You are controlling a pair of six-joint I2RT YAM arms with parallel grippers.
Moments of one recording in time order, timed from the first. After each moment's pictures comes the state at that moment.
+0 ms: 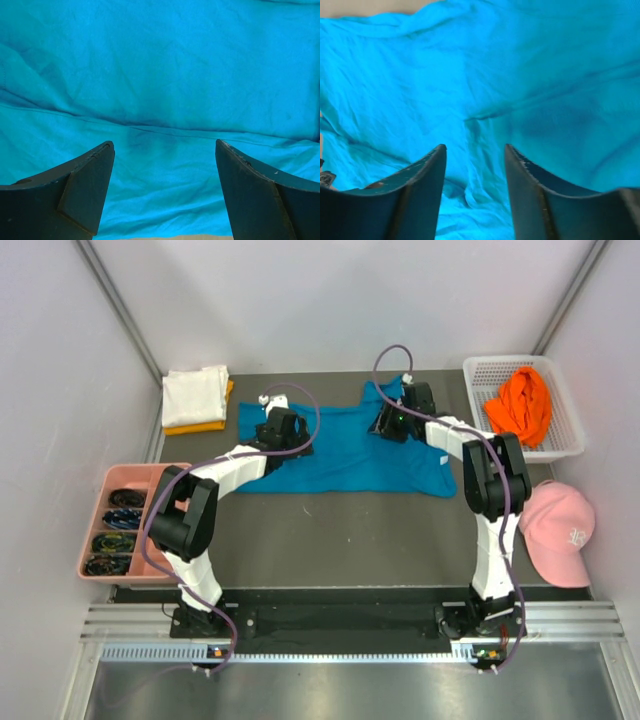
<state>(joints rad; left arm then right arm) -0.43 1.80 1.18 -0.07 -0.25 -0.49 0.28 2.11 1.48 -0.09 -0.26 0.57</state>
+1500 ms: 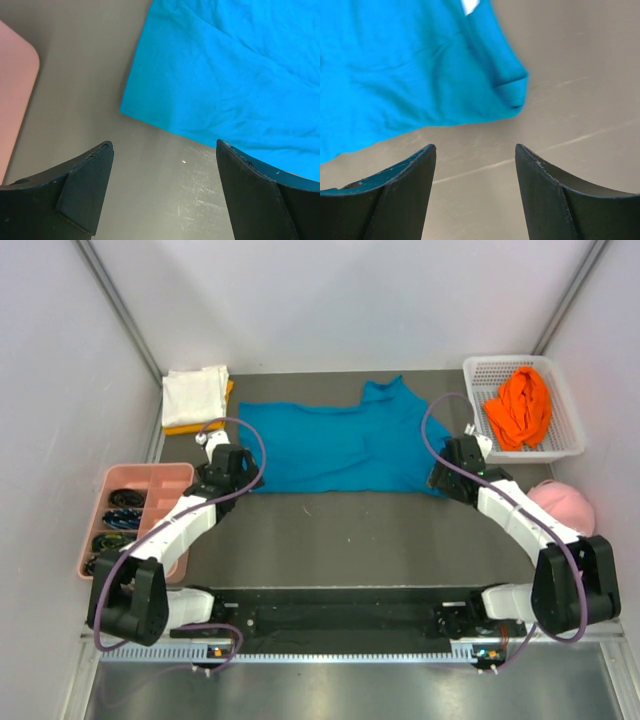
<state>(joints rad) -0.27 1.25 0.72 -0.21 -0.33 -0.53 0.25 1.29 0.81 -0.44 0.26 0.60</state>
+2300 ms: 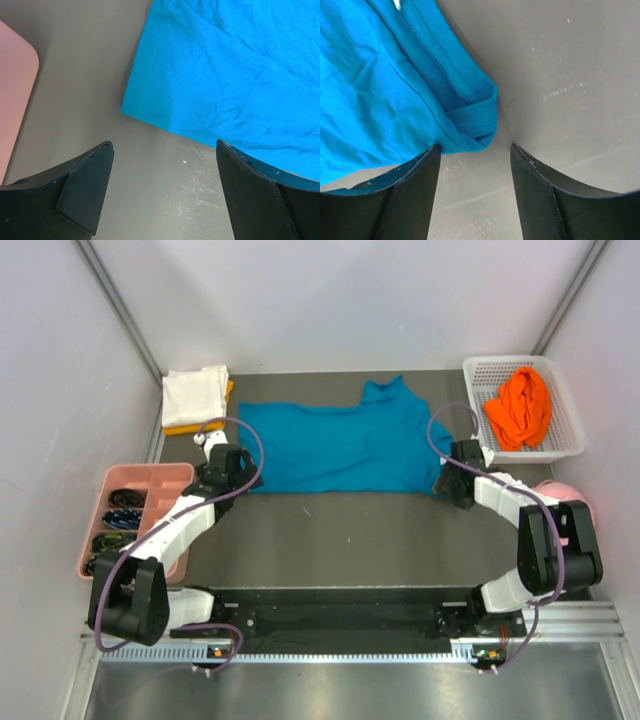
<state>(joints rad) -0.24 1.25 0.72 -0.21 -0.30 -0.52 0.13 1.49 0.76 -0.32 0.19 0.60</state>
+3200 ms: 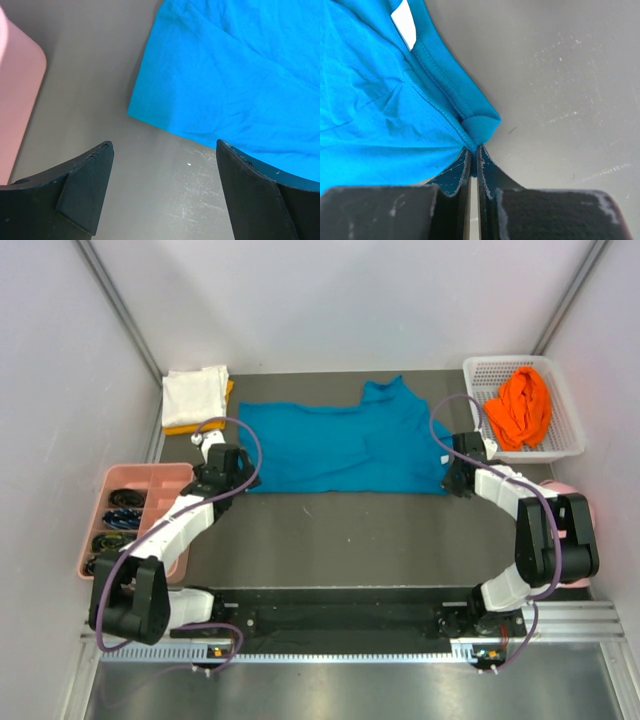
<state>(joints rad) -0.22 1.25 0.72 -0.21 -0.30 -0.52 0.11 1.54 0.83 -0.31 0.22 0.61</state>
